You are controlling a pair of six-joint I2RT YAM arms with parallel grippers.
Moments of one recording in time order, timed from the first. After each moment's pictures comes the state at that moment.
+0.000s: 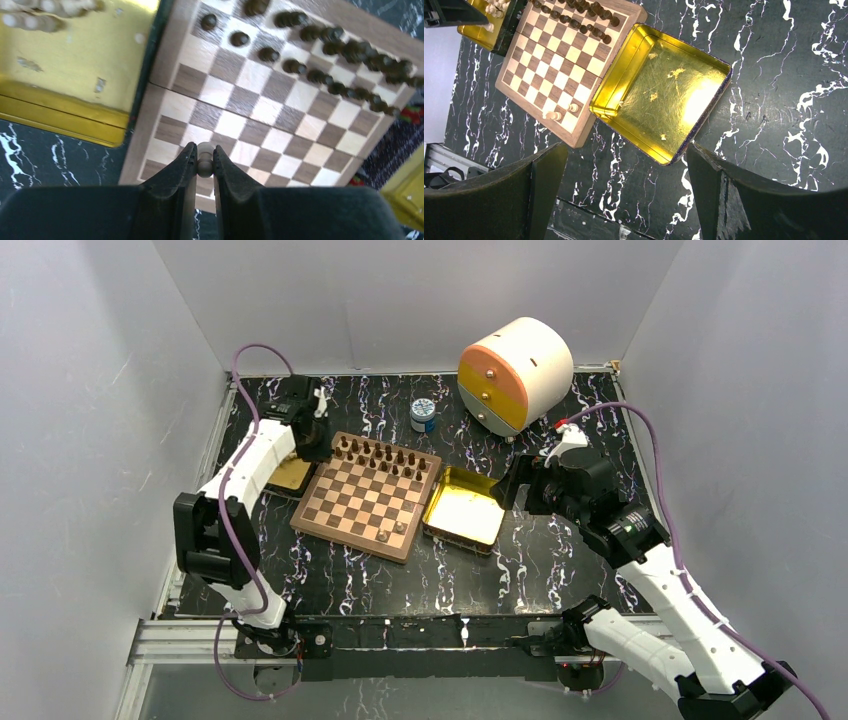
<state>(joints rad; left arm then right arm) -0.17 1.67 1.42 -0.83 -0.07 -0.26 0.56 0.81 0.96 -0.69 0.02 0.53</state>
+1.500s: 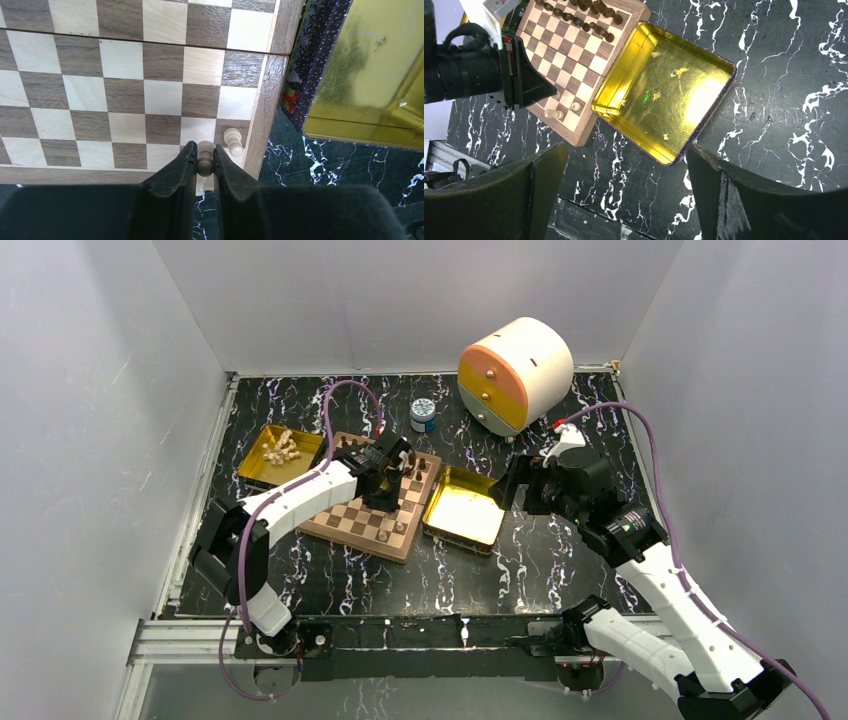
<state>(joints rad) -0.70 1.62 1.21 -0.76 -0.14 -0.45 0.56 0.81 0.95 -0.68 0.00 0.53</state>
